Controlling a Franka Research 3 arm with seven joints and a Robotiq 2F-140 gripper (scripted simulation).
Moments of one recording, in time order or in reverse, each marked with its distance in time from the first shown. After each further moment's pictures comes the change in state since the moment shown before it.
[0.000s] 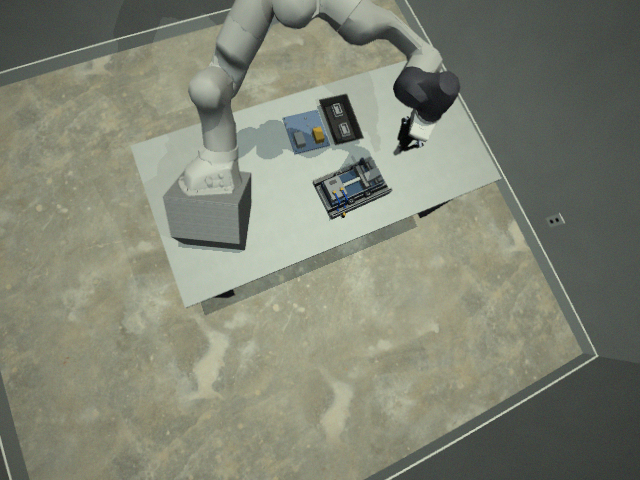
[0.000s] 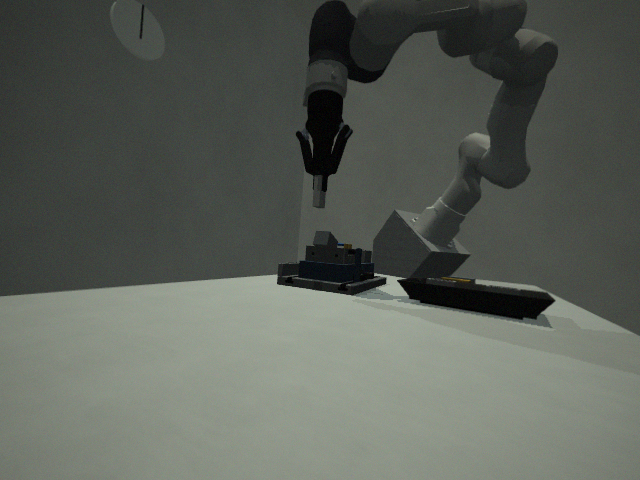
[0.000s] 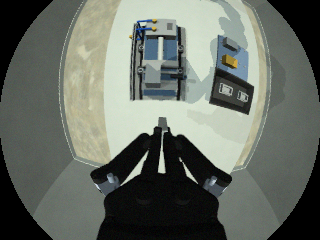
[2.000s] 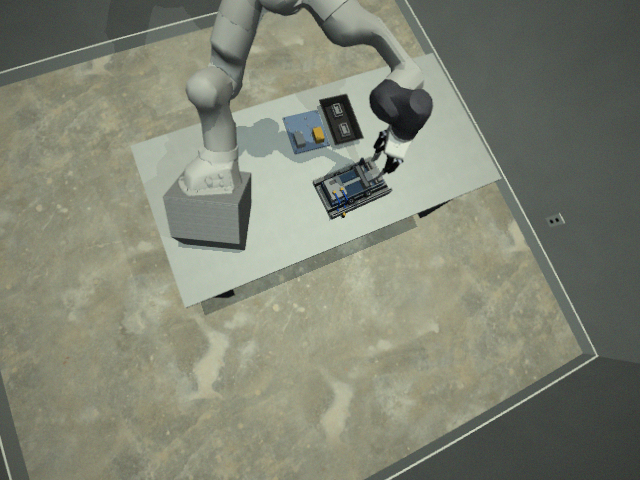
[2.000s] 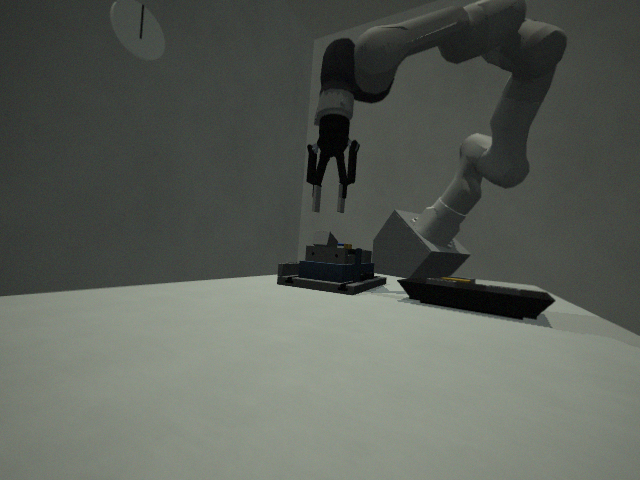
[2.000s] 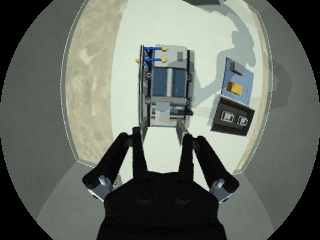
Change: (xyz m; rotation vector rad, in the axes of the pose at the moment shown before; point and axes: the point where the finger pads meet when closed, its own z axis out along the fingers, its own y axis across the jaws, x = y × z) arm 0.105 -0.028 -0.001 0.008 -0.009 -0.016
